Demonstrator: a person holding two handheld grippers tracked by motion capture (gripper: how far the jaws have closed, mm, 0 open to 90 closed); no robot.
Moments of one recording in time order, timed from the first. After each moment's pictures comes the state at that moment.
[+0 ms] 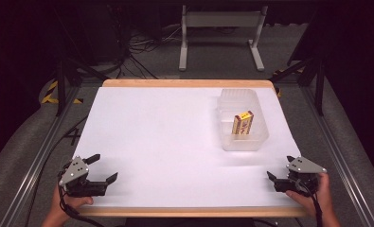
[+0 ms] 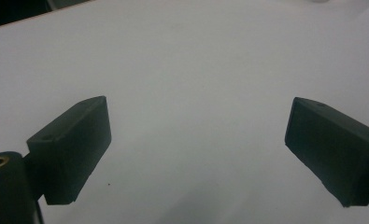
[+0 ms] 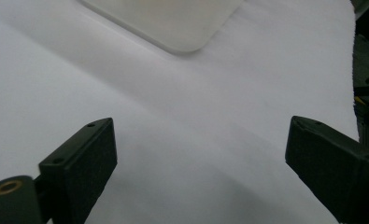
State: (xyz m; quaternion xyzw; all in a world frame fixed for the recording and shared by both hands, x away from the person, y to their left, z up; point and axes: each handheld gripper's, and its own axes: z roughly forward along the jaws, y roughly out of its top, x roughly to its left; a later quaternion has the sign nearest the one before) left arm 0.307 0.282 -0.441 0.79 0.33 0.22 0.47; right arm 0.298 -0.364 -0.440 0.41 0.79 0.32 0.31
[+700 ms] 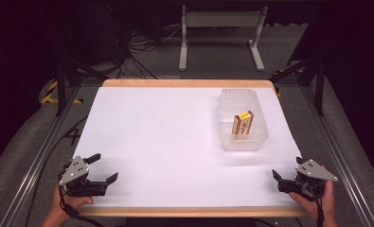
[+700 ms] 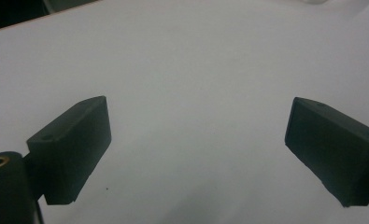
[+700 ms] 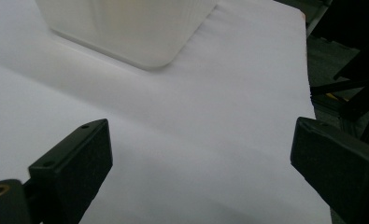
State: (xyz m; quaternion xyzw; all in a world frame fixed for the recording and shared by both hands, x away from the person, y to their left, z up) left arm 0.308 0.281 -0.441 0.79 0.32 0.22 0.47; right arm 0.284 -0.370 -0.437 0.45 0.74 0.35 0.35
